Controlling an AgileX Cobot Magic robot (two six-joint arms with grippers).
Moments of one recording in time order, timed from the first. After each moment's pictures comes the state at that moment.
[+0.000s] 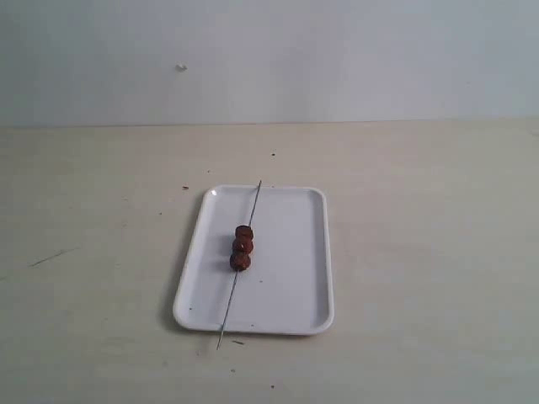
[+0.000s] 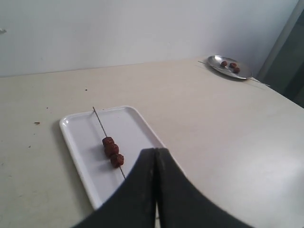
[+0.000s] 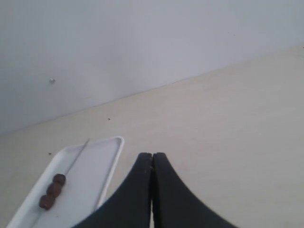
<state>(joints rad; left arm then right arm) -0.56 0.43 -0.42 -0.50 0.37 0.23 0.17 0.01 0.00 -0.55 0.28 0.95</state>
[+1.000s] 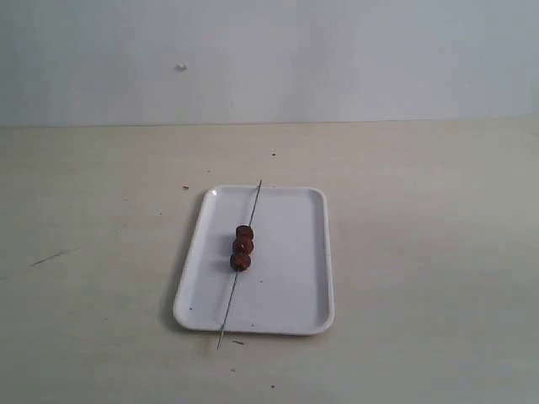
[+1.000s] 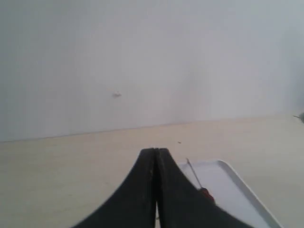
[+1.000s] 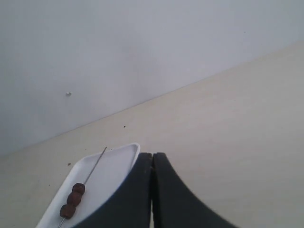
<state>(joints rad) -0.17 0.14 -0.39 -0.42 0.43 0.28 0.17 0.01 0.00 -0.53 0.25 1.02</state>
